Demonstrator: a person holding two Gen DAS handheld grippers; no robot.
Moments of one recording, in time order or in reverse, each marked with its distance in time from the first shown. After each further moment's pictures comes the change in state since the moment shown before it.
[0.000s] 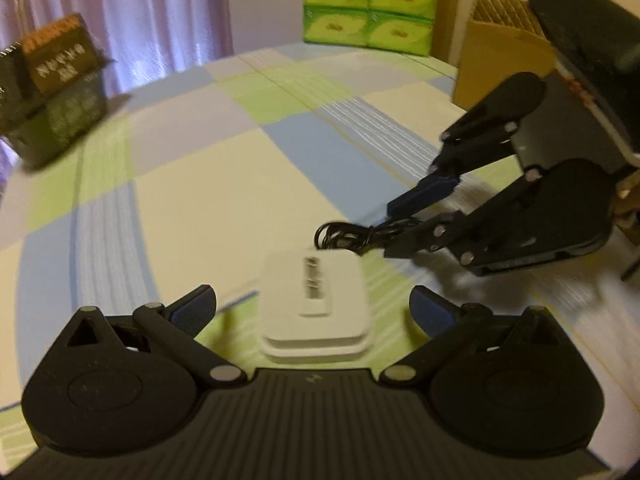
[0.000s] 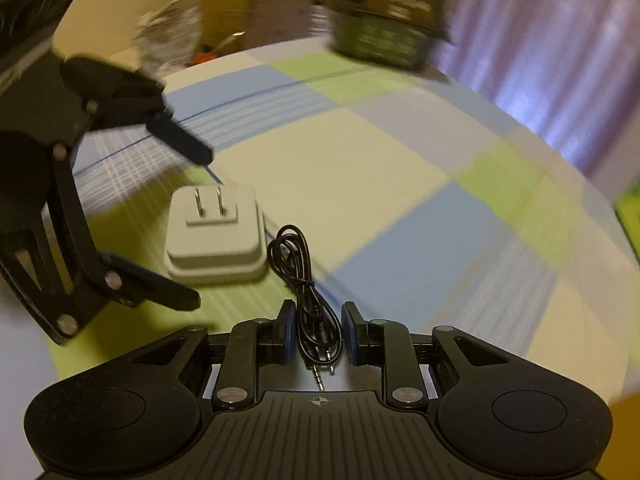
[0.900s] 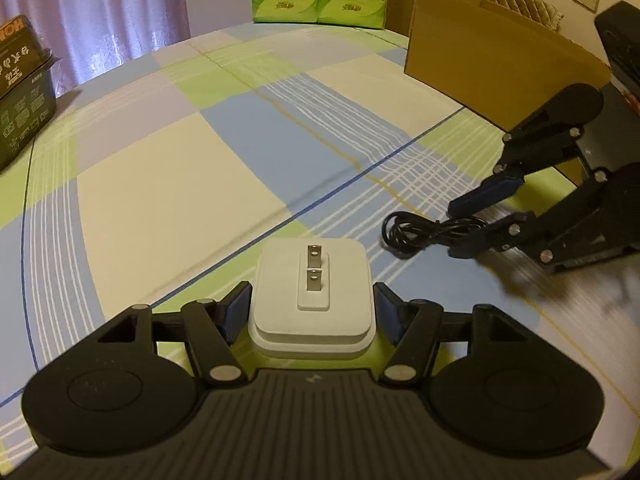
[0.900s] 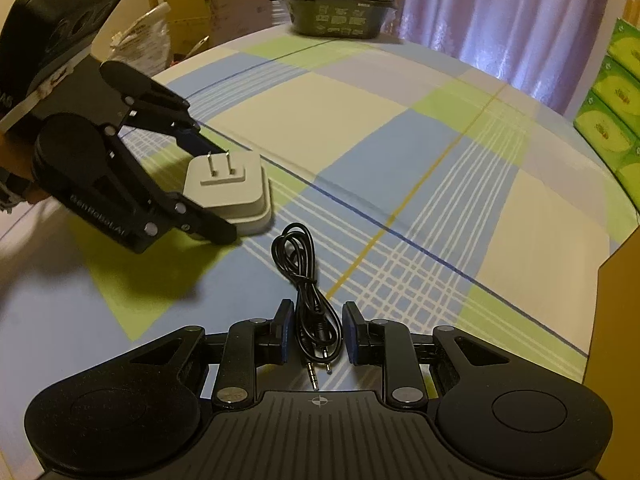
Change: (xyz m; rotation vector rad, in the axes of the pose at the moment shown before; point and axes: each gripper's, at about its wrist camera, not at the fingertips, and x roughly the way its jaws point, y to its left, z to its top) left arm 0.009 -0.027 0.003 0.062 0.039 -0.077; right arm -0.050 0.002 -0.056 0.138 0.008 0.007
